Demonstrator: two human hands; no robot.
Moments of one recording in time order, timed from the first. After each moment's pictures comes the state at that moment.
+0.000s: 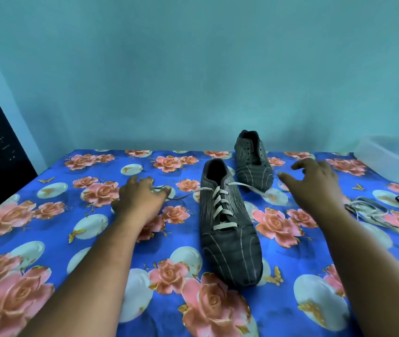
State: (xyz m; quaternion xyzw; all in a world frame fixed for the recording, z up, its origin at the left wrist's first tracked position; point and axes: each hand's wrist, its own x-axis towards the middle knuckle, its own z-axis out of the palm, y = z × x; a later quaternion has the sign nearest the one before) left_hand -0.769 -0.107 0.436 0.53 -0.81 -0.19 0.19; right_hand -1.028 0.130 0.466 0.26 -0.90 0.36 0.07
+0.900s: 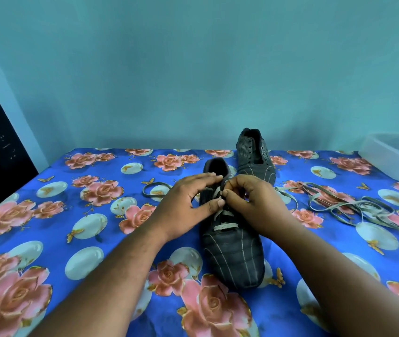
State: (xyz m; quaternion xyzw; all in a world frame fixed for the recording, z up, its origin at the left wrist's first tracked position) left_hand -0.794 -0.045 0.439 0.14 -0.88 -0.33 0.30; right_hand -0.947 0.092 0.453 0.58 -0.69 0.43 0.00
